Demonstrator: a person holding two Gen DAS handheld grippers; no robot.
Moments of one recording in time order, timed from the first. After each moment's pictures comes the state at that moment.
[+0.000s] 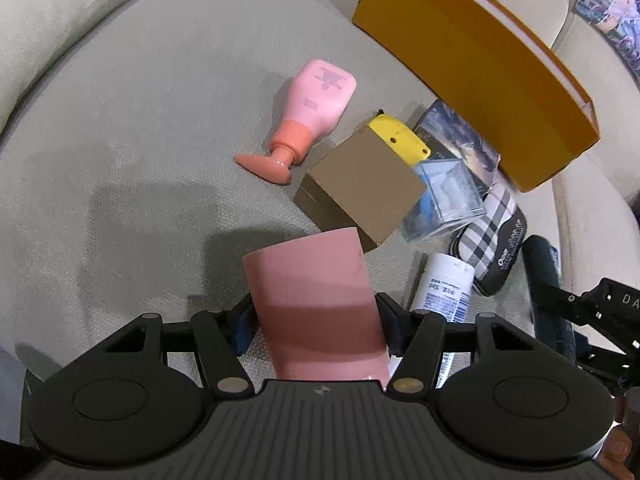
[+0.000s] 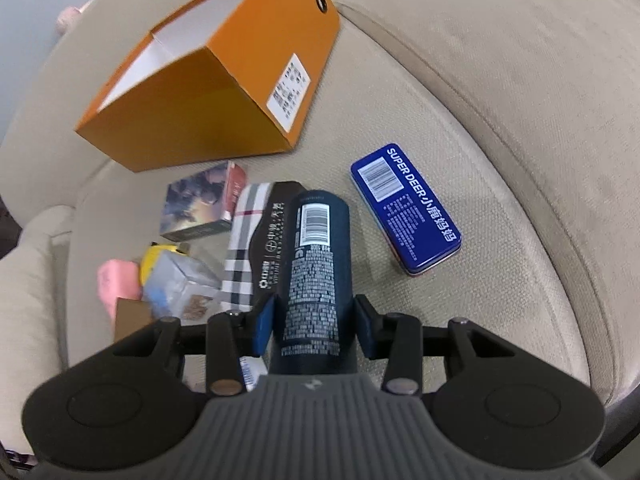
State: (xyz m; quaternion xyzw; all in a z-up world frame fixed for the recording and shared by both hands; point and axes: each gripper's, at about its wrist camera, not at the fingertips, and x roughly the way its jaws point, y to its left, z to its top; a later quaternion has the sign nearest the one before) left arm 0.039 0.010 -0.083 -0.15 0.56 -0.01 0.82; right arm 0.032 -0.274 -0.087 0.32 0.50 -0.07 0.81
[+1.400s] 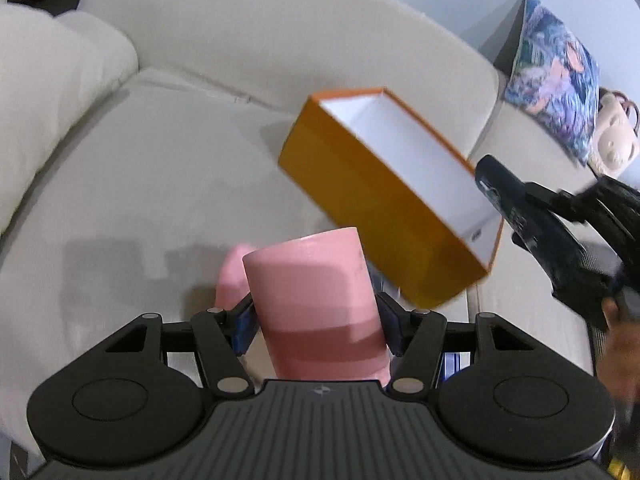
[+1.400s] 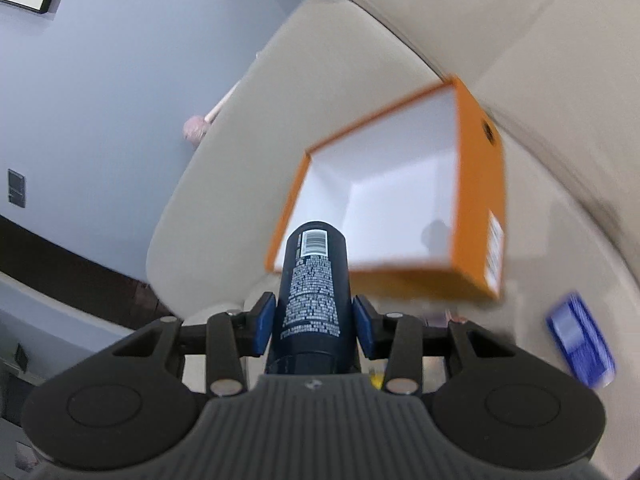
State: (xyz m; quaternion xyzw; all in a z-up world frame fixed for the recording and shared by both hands) left arm 0.093 0.019 0.032 -0.17 0.46 -0.07 0.87; right arm 0.151 -0.295 0.038 0.44 0.36 0.05 0.82
